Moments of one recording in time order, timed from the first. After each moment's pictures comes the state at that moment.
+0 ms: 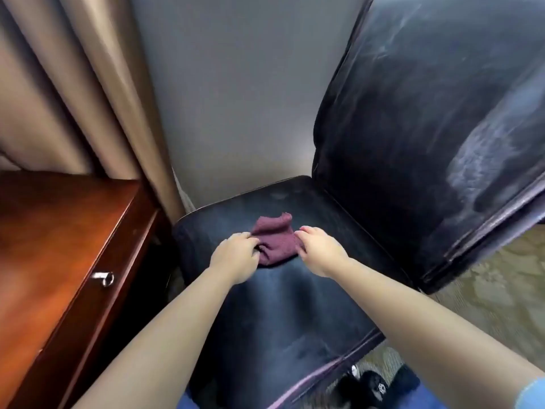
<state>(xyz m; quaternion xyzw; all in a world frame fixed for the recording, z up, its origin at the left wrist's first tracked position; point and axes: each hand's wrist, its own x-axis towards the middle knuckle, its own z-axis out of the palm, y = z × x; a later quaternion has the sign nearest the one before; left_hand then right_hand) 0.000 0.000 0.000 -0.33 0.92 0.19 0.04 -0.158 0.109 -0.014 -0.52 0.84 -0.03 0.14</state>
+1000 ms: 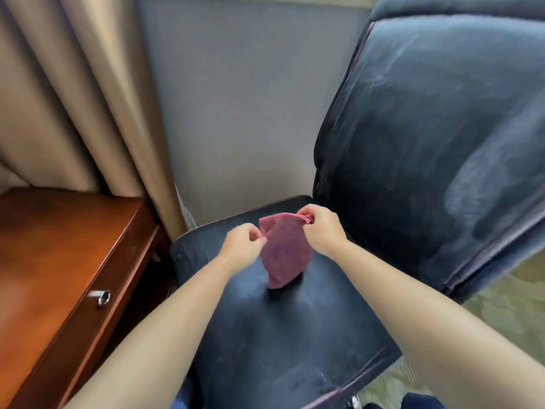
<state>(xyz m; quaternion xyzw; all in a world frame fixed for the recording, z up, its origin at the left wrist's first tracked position) -0.038 -0.021 0.026 -0.42 0.80 0.40 -0.14 -0.180 0.078 0.054 -0.36 0.86 -0.33 0.16</state>
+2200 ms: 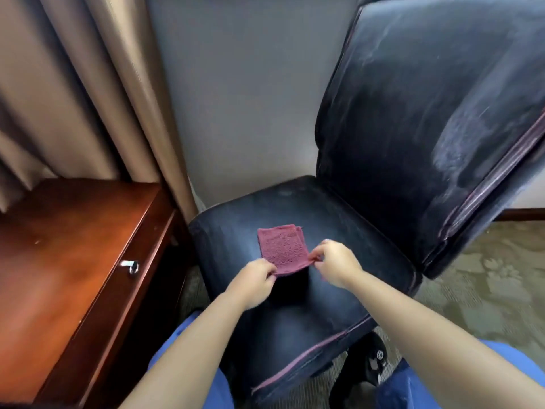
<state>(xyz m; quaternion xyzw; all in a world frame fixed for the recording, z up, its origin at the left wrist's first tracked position) 0.046 0.063 -0.038 -0.28 0.92 0.27 -0.03 -0.117 0.176 -0.013 -0.41 0.87 -0.17 0.19</state>
